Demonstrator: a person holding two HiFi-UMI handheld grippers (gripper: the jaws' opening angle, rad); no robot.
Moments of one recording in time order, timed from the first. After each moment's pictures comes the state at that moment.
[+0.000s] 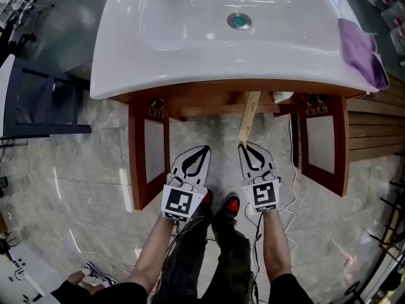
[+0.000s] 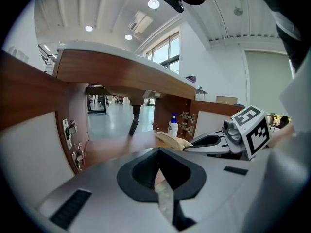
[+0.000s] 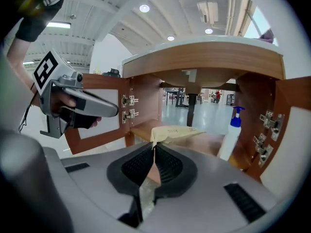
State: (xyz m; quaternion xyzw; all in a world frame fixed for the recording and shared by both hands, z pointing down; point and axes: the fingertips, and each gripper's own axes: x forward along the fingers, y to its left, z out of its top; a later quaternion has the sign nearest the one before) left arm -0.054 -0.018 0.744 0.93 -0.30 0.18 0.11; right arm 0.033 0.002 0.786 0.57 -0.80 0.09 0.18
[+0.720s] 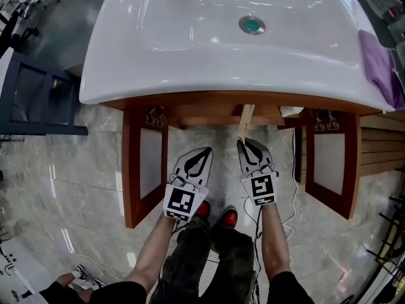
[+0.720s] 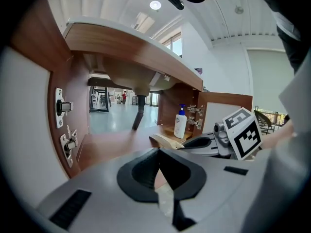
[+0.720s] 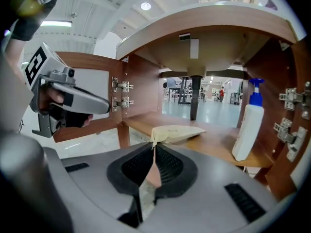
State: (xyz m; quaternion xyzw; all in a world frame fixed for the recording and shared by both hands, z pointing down) left arm -0.047 -0.049 0.799 0.93 -0.32 0.17 0.11; right arm 0.038 -0.051 0.854 0.55 -0.81 0.09 0.19
